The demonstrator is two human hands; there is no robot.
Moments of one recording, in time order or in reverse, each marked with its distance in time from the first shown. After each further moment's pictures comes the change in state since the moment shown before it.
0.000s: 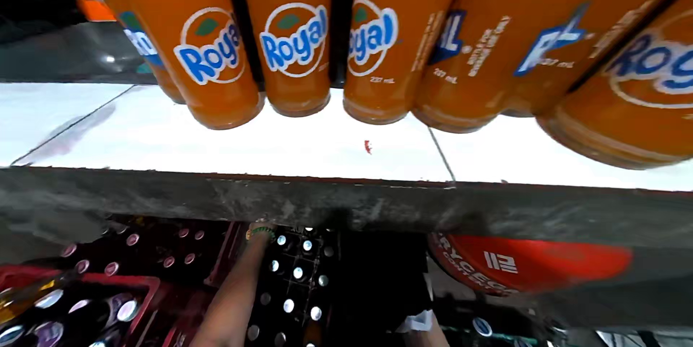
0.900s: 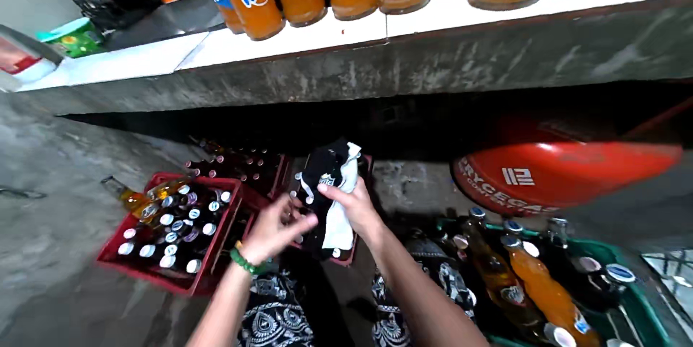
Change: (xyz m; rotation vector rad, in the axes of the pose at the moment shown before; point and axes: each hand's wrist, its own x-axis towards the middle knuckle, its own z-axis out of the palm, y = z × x) left_hand -0.315 -0.076 -0.049 -0.556 0.023 0.453; right_hand -0.085 0.035 0.070 0.516 -0.428 -0.161
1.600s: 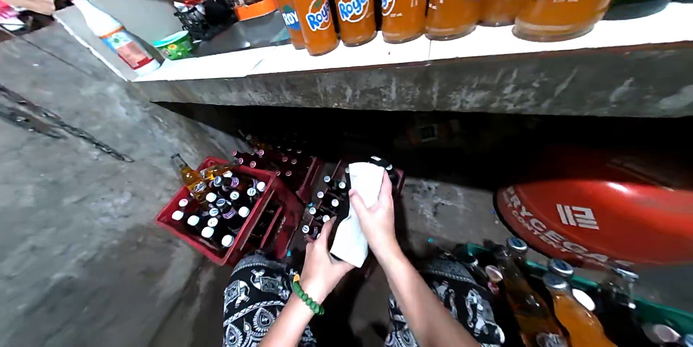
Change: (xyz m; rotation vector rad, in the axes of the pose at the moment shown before) left_hand -0.050 0.010 0.088 0.093 0.341 -0.116; right_hand -0.023 0.004 0.013 -0.414 0.177 -0.174
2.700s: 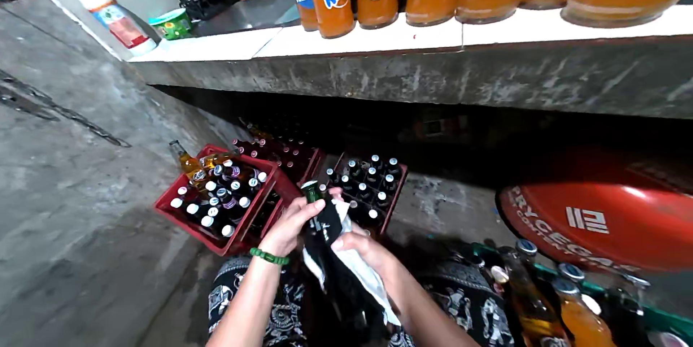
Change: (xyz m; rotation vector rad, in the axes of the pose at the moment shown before) left_hand 0.054 -0.028 -0.070 -0.844 -0.321 0.127; right_hand -0.043 0.002 -0.007 0.575 -0.844 0.501
